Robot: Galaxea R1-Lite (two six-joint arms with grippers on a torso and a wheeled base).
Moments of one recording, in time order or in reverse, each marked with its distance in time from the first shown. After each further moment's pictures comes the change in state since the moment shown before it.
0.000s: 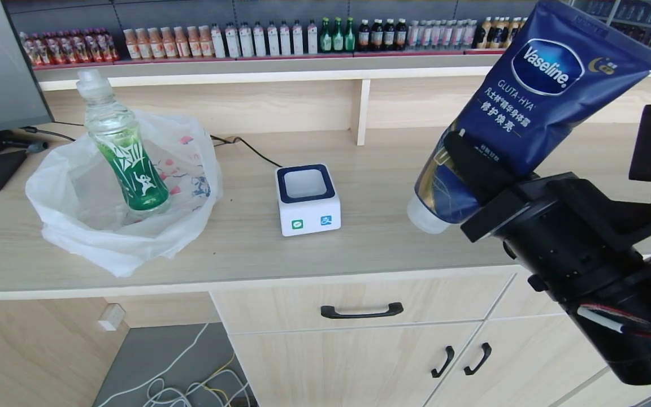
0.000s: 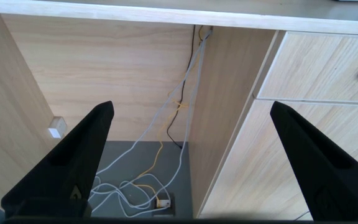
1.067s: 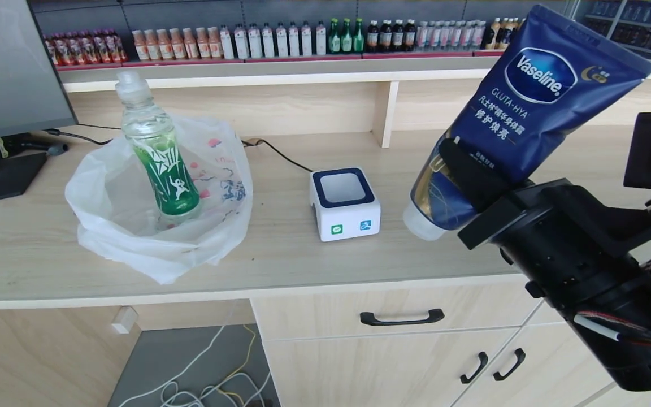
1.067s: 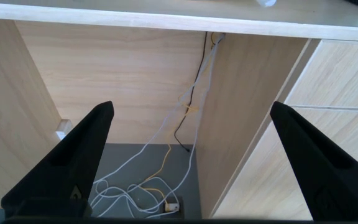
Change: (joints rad) left arm 0.000 0.000 0.000 -0.001 0.000 -0.004; right arm 0.009 0.003 0.014 0.000 0.007 0.021
